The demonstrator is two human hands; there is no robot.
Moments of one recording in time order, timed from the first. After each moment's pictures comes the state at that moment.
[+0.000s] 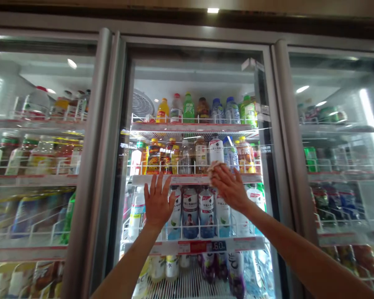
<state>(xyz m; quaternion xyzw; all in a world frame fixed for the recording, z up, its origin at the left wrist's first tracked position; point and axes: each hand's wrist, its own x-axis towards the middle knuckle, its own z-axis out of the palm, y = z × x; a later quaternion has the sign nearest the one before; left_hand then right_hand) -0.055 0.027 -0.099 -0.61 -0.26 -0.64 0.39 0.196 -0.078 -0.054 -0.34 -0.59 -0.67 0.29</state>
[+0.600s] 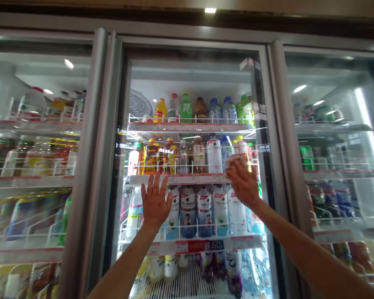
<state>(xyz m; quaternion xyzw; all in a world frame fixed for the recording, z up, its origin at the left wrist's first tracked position) -0.054 0.028 -0.099 -0.62 -0.26 -0.64 0.37 0.232 -0.090 -0.054 -0.41 -0.52 -0.66 0.37</state>
